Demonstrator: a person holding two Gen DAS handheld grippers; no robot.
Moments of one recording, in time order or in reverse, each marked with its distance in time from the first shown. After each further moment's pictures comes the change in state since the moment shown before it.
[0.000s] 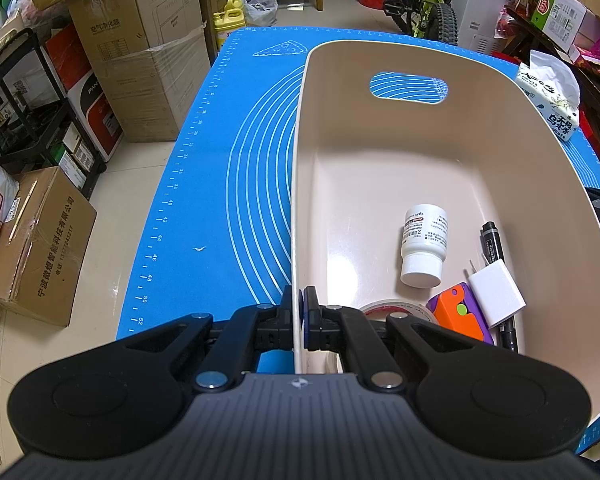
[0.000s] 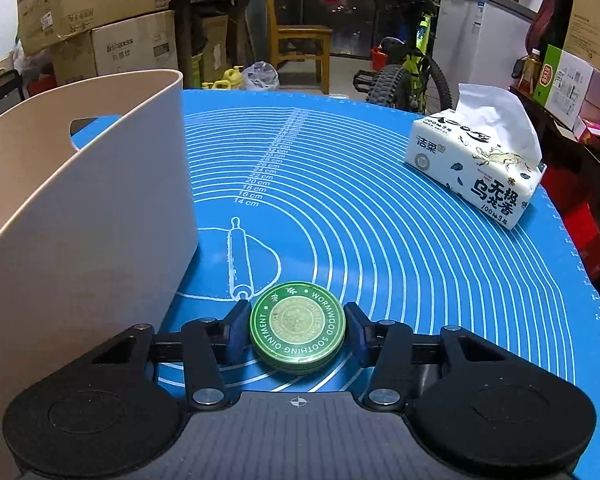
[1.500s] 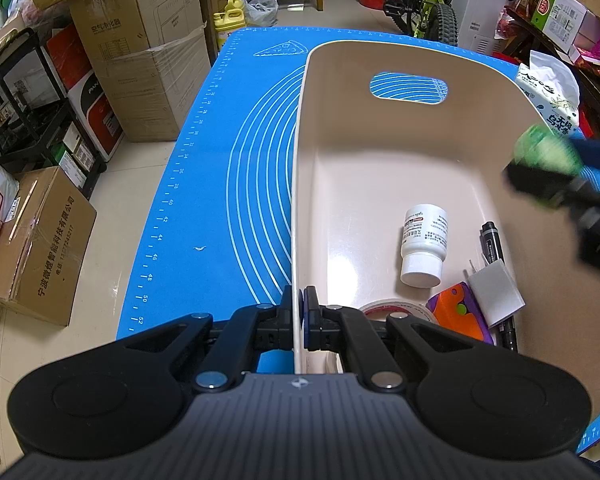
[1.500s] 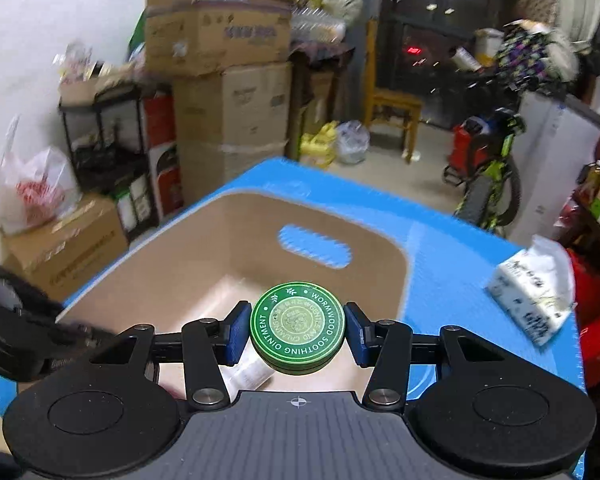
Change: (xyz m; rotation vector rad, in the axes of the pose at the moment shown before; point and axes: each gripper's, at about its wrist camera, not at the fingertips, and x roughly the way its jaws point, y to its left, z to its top) left arm 0.000 0.002 0.000 0.001 0.000 0.003; right arm -0.132 0.115 0.047 -0.240 -0.110 0.169
